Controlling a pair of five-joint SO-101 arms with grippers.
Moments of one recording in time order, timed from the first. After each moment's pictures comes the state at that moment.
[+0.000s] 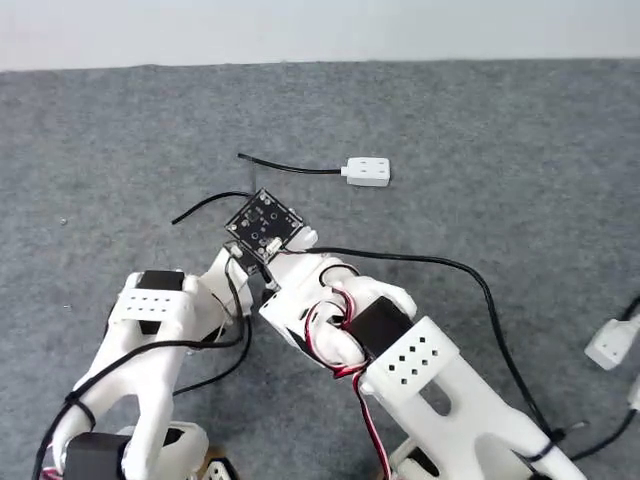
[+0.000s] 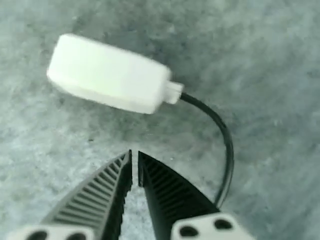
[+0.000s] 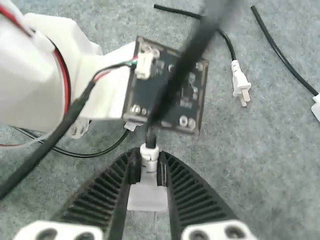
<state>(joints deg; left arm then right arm) -0.1 -19.4 56.7 61.4 -43.3 -44.2 -37.3 39.7 56.1 7.3</state>
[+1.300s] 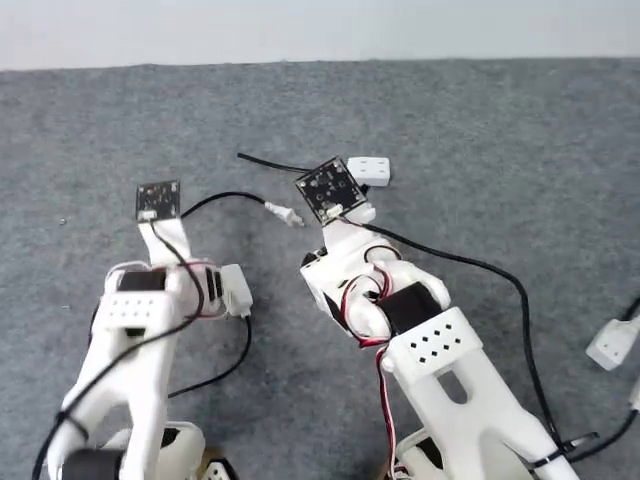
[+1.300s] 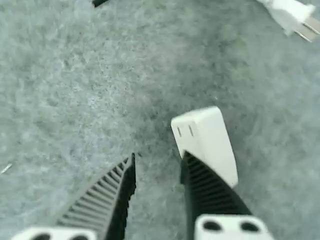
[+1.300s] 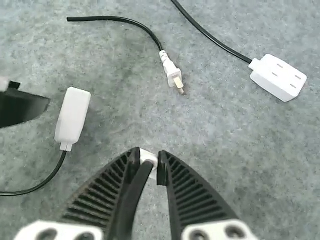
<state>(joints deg) -4.4 -20.6 53.9 52.2 14.8 -30.7 -37.3 45.6 47.4 4.2</state>
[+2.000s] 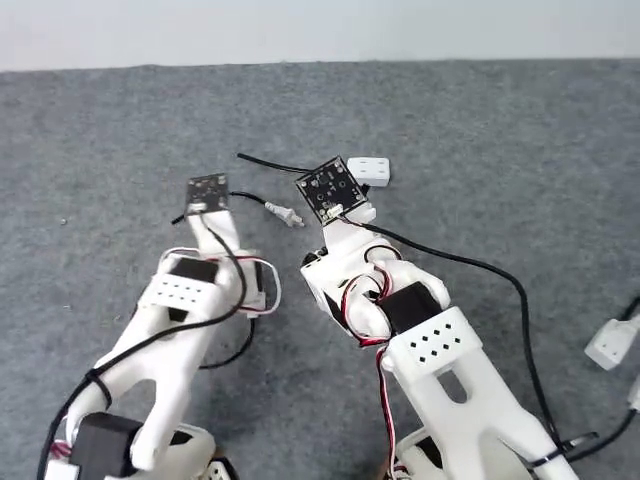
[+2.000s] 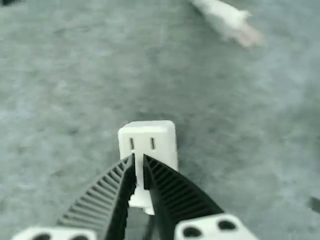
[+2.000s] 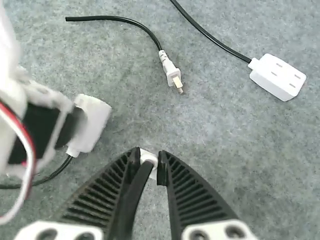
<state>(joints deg) 10.2 -14.4 51.2 46.1 24.8 -30.6 -37.3 45.6 47.4 4.2</state>
